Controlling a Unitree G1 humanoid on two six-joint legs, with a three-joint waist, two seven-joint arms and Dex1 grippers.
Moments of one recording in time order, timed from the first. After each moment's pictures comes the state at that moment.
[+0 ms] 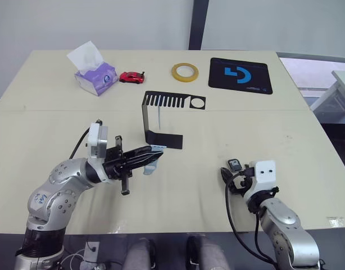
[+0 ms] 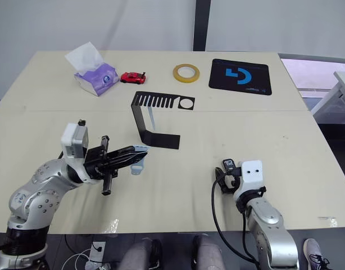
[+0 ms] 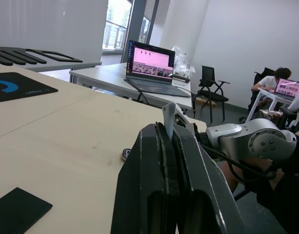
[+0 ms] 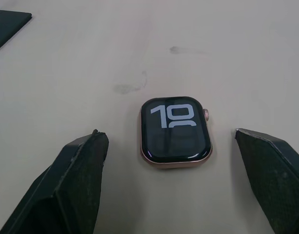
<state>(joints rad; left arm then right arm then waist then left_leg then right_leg) -0.24 0.56 0.14 -0.39 -0.85 0.52 -0.93 0.12 -0.23 -0.10 -0.50 0.22 0.58 0.21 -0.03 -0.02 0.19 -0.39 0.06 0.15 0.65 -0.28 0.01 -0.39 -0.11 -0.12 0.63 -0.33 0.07</state>
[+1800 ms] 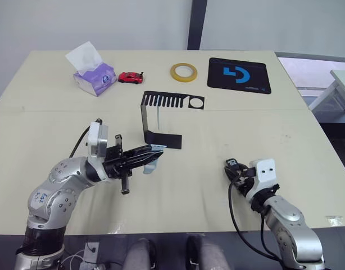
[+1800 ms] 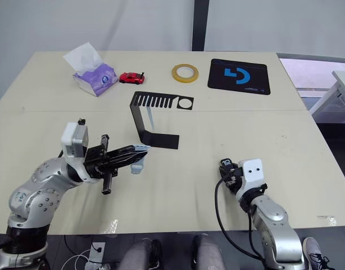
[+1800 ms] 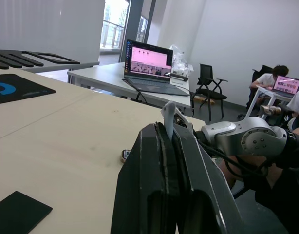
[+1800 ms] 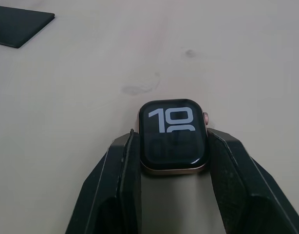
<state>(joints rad) -0.26 0.58 0.12 -0.37 -0.75 0.43 -0.98 0.04 -0.33 -0.12 -0.43 0.32 0.60 0.36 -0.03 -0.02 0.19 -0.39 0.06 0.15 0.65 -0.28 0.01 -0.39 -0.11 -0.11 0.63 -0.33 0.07</state>
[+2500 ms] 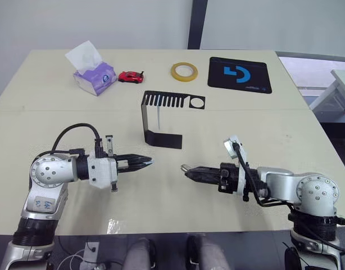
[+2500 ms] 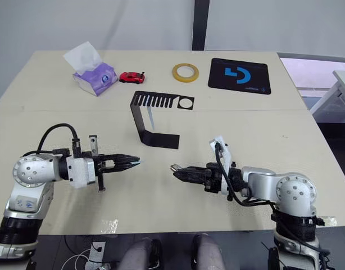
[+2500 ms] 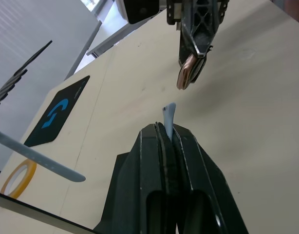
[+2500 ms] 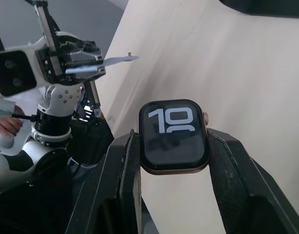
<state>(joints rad) -0.26 0.70 0.07 -0.18 -0.26 -0.37 -1.13 -0.41 -0.41 -0.22 -0.26 1.45 1.46 0.19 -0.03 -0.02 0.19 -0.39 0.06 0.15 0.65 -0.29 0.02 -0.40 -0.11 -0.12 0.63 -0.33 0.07</state>
